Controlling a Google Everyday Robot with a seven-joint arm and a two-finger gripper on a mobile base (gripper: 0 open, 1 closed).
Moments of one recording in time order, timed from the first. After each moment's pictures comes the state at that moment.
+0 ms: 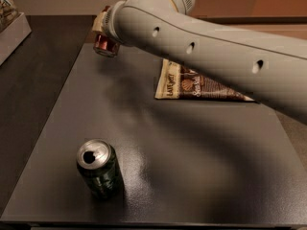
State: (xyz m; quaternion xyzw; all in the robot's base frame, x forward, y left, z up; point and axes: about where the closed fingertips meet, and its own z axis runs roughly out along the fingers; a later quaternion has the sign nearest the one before) arm 0.669 0.106 0.965 -0.86 0.03 -0.43 0.29
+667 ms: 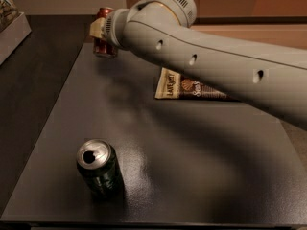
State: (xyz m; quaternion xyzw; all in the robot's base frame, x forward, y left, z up) arm 0.669 0.113 0.959 -0.84 -0.04 -0.46 0.29
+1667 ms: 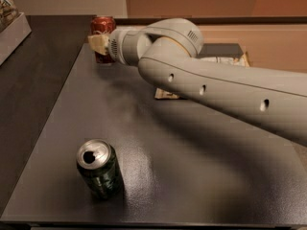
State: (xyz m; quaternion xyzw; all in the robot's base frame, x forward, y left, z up) arm 0.655 0.117 0.949 -0.78 -0.17 -0.54 0.27
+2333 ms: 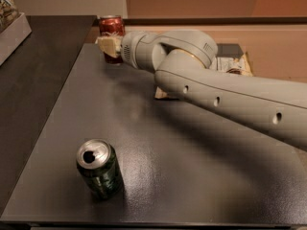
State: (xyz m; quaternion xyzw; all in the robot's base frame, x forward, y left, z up) arm 0.654 0.097 0.950 -0.74 -0.20 -0.58 0.27
